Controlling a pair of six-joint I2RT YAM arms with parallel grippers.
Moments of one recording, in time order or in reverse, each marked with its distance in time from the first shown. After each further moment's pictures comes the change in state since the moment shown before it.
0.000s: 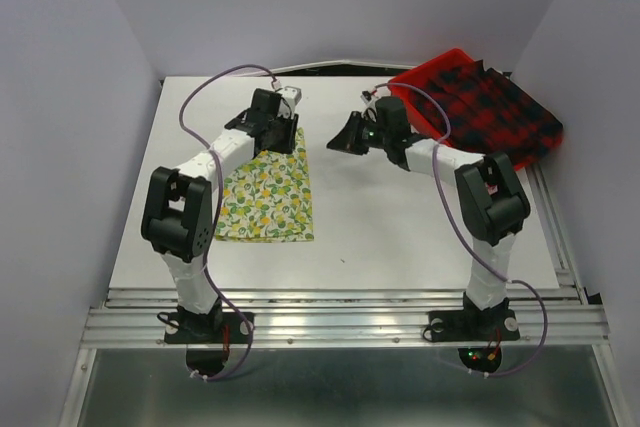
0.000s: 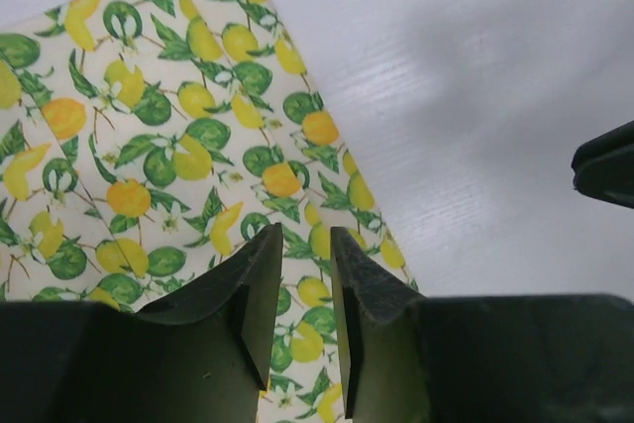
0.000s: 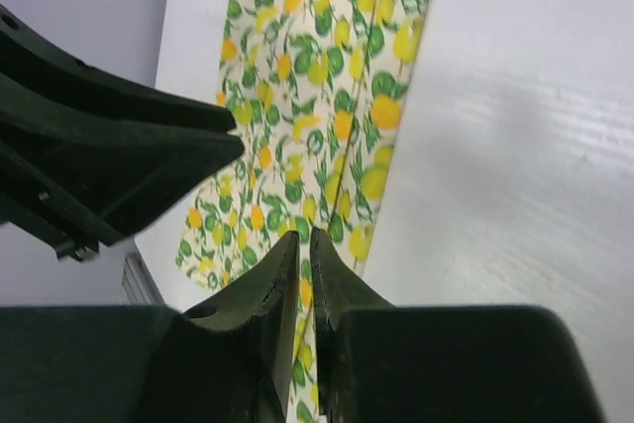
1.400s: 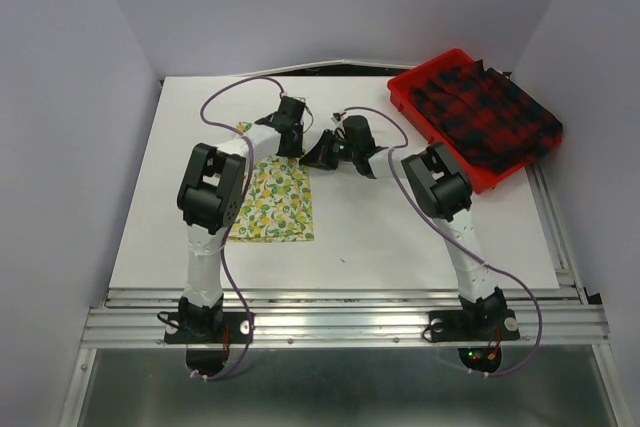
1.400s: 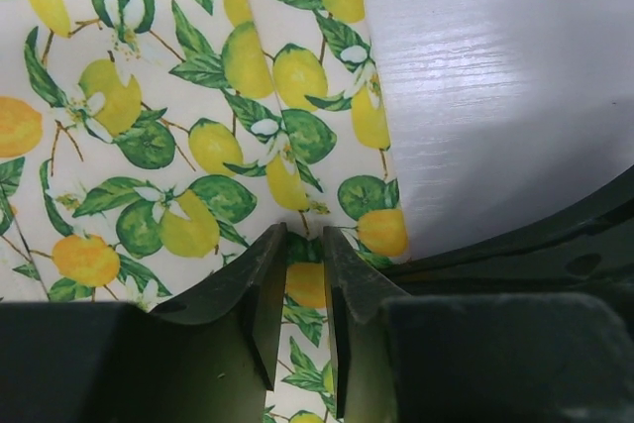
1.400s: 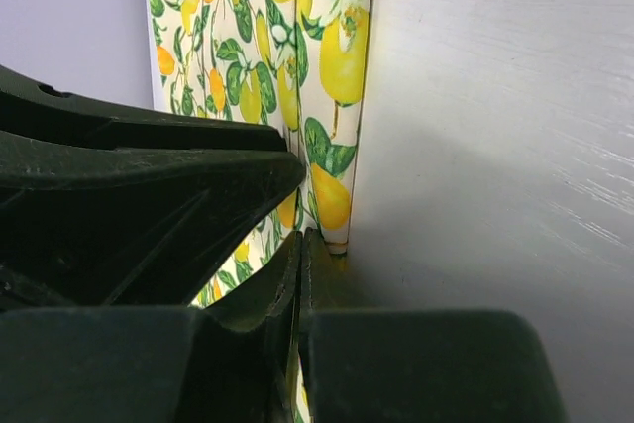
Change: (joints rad) left arm -0.065 0.326 0.200 -0.012 -0.272 -0.205; right arm 0.070 0.487 0.309 0.213 -0.037 0.233
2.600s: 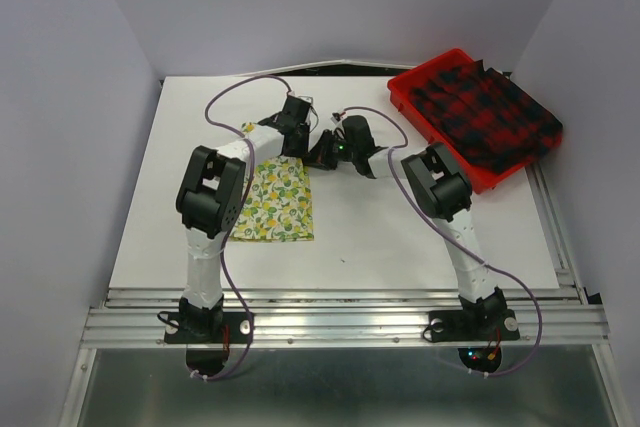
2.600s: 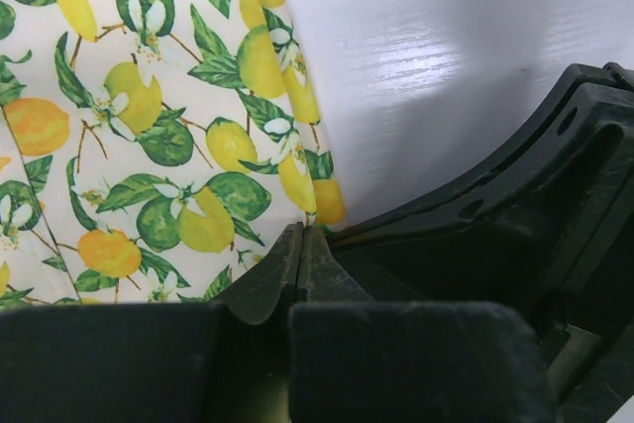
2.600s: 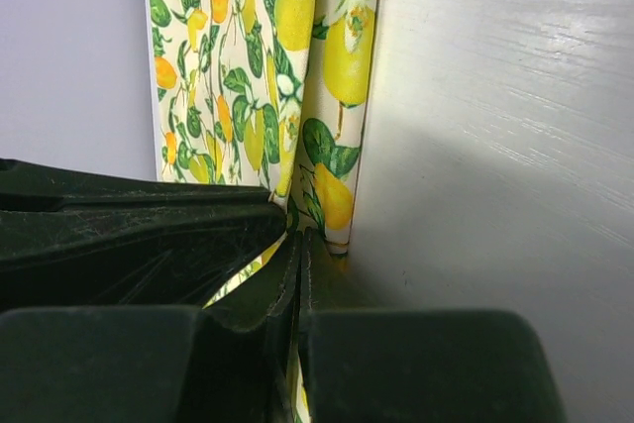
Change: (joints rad) left arm -0.042 -0.037 -0.009 -0.005 0.027 0.005; right arm 0.004 0.000 0.003 -0.012 0.031 -0.014
